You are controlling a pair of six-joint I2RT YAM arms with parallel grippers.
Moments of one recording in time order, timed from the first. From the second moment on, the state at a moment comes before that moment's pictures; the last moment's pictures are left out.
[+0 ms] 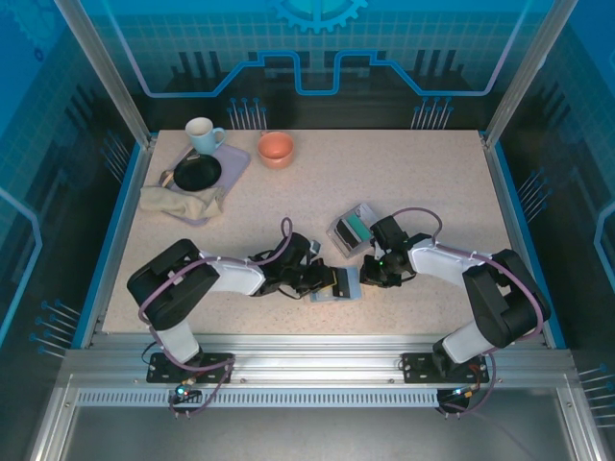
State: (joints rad) left arm -0.77 1.74 0.69 0.29 0.44 -1.16; right arm 0.47 1.53 0.71 -0.50 -0.26 0.62
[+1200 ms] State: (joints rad) left arm -0.81 1.77 0.85 -0.01 0.41 -1.05; right arm 0.47 1.52 0.71 -0.50 -0.26 0.62
